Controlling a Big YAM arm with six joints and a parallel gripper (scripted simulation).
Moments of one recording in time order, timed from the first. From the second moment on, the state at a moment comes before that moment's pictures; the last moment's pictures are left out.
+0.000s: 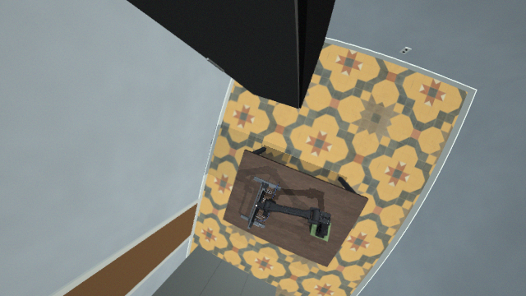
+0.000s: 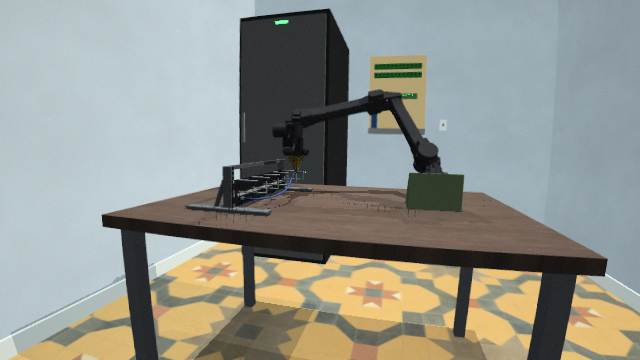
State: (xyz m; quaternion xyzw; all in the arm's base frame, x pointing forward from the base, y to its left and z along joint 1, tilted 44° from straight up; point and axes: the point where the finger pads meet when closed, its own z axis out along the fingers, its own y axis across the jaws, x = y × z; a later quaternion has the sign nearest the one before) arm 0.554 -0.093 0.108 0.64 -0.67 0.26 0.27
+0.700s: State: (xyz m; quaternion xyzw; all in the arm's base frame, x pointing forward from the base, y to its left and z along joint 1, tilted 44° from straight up) arm 0.555 -0.108 0.092 0.64 -0.67 0.26 0.27
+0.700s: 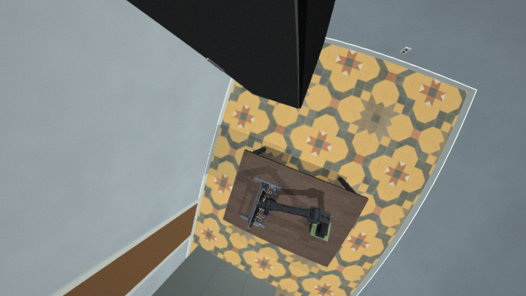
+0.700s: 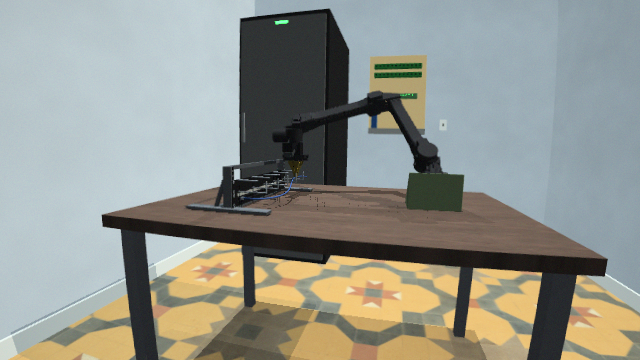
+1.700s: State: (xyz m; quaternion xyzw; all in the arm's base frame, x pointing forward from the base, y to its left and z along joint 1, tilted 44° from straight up) arm 0.557 -0.110 0.086 0.64 -0.67 0.26 0.27
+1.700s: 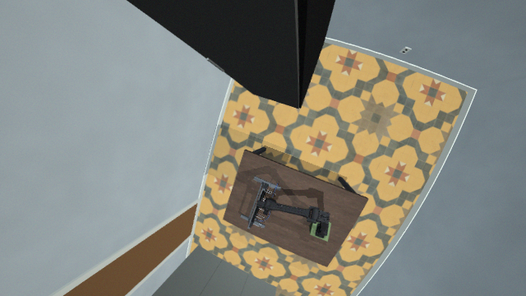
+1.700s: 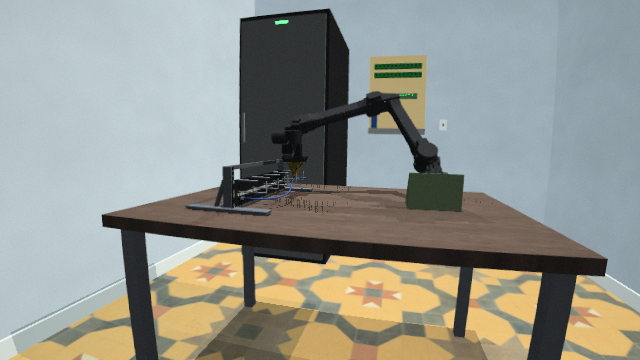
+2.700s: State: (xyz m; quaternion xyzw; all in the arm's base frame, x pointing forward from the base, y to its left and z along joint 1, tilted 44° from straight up) arm 0.592 -0.111 0.087 0.64 -0.67 0.26 0.27
